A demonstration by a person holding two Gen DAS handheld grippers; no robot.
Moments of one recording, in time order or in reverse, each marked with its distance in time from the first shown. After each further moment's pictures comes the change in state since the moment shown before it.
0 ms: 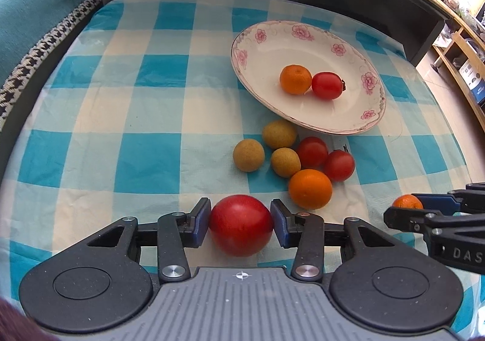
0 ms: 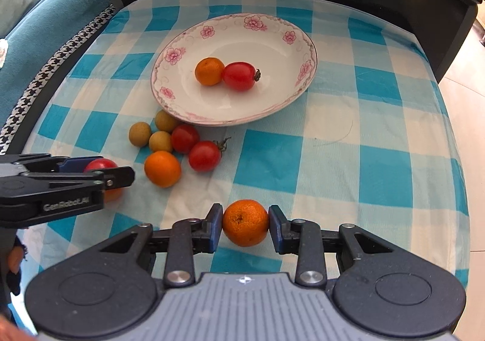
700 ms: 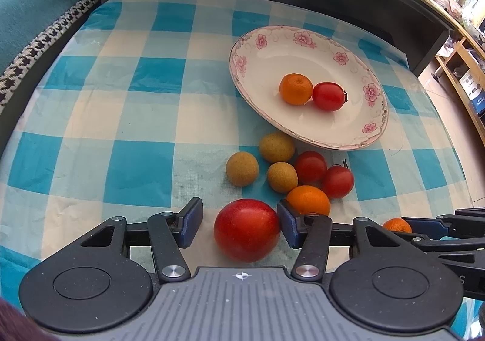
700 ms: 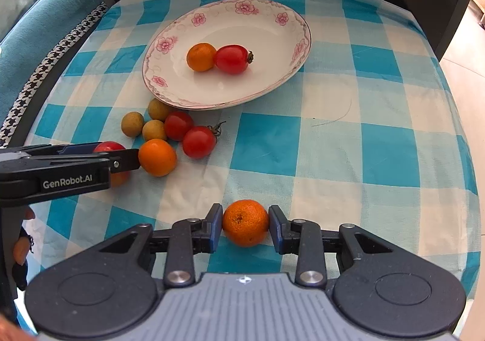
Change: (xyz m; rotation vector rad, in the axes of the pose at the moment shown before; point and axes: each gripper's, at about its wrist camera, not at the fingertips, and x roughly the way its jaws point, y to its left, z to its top) left arm 0.008 -0.001 0.008 -0.030 -0.010 -0.012; right arm 0.014 -0.008 -0.003 0.049 0.034 0.016
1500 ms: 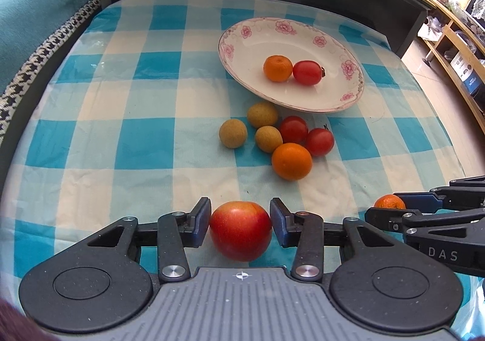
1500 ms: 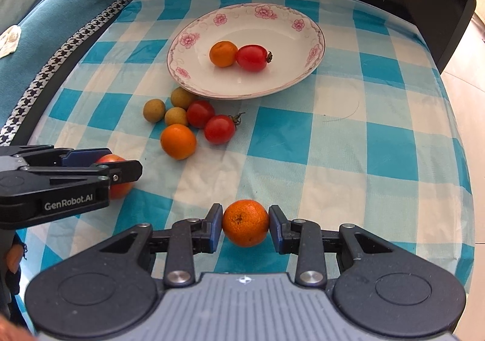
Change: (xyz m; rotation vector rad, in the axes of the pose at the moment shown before) left arm -0.027 -0.008 -0.031 0.050 0.001 -0.004; right arm -0.017 0.019 -0.022 -0.064 -0.020 -0.010
